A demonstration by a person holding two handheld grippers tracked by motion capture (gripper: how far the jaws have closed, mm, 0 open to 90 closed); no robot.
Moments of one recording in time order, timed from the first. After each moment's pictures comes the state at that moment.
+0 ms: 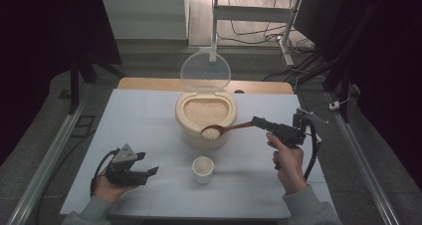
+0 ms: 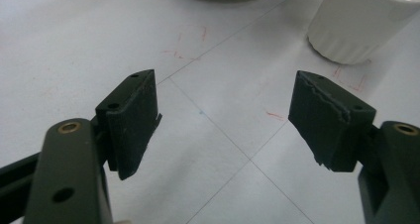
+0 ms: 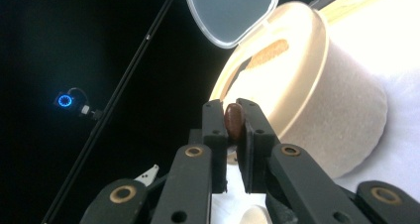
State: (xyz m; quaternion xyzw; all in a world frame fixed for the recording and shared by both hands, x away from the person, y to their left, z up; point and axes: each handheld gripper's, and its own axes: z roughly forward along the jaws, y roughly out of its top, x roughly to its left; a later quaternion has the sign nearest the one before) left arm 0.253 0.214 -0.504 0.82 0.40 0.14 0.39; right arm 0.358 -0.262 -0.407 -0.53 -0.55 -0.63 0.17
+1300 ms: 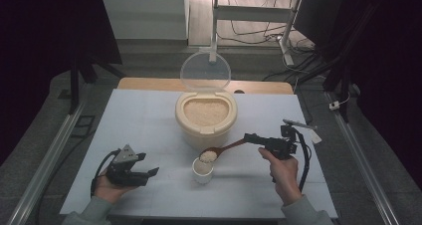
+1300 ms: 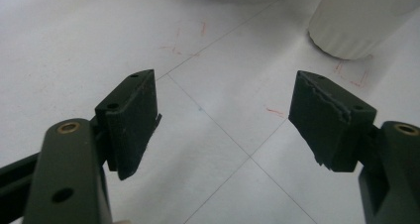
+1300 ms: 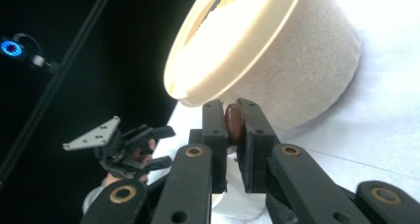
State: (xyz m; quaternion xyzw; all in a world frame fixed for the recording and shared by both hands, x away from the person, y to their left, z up) left arm 0.254 0.213 -0.507 0.82 0.39 0.14 0.39; right arm 0.345 -0.248 -0.432 -0.52 -0.63 -0.55 0.15
